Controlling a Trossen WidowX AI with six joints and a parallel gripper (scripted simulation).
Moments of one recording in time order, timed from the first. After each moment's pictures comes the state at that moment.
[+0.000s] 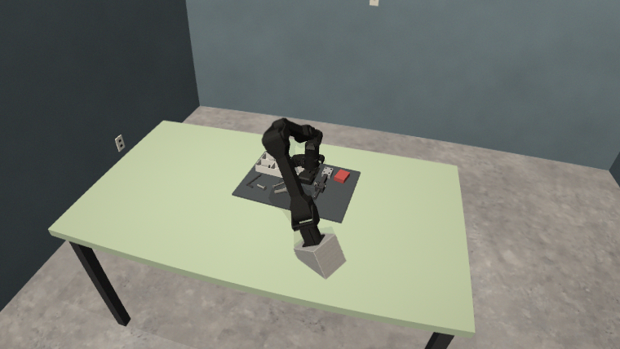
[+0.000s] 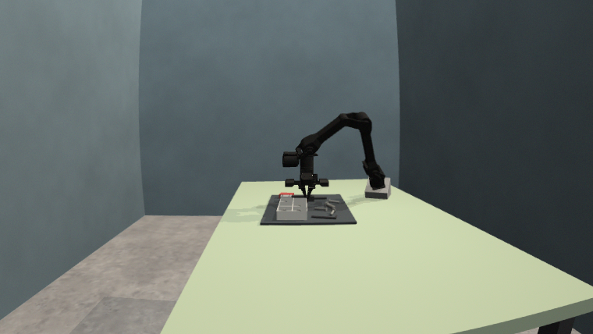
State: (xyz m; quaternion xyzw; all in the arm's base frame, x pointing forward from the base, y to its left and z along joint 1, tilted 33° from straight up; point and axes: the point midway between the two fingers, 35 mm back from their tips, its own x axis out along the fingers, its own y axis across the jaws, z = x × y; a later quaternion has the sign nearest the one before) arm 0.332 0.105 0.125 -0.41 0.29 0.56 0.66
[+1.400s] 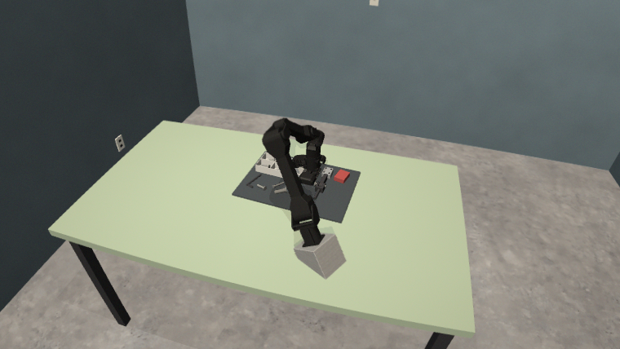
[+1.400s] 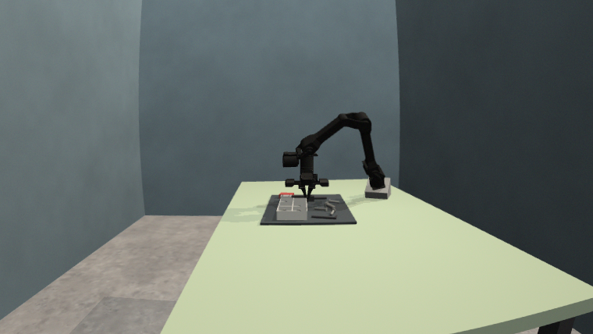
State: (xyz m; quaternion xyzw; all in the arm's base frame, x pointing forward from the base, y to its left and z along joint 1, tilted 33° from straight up) arm 0.332 0.100 0.121 -0.41 0.29 0.56 0.66
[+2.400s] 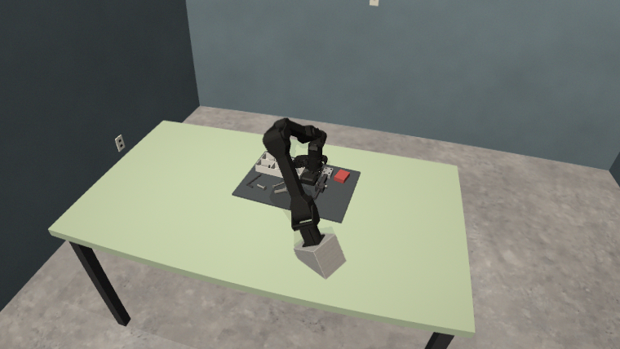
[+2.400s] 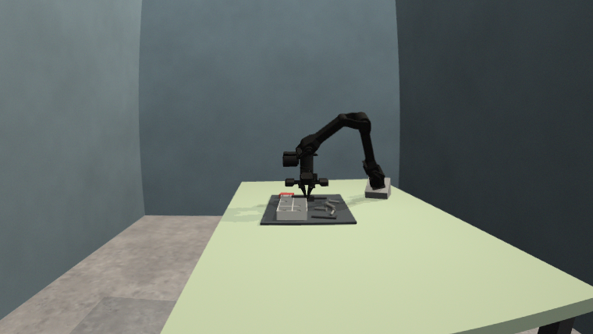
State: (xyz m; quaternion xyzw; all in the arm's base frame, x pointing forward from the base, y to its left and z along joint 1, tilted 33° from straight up) arm 0.333 0.093 0.118 -0.41 0.29 0.56 0.66
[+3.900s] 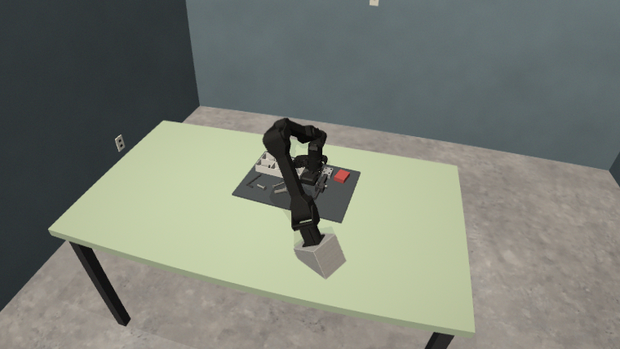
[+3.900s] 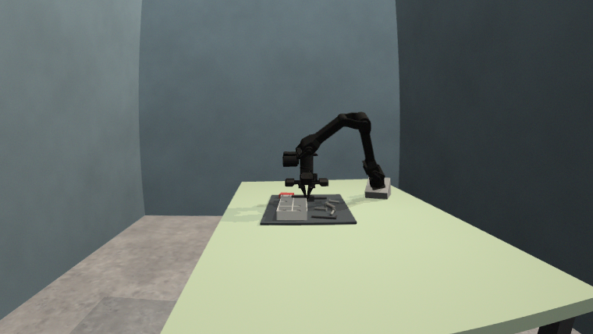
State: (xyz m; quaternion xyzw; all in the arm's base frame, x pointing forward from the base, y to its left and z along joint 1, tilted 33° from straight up) arm 0.333 0.093 0.118 -0.41 0.29 0.56 0.66
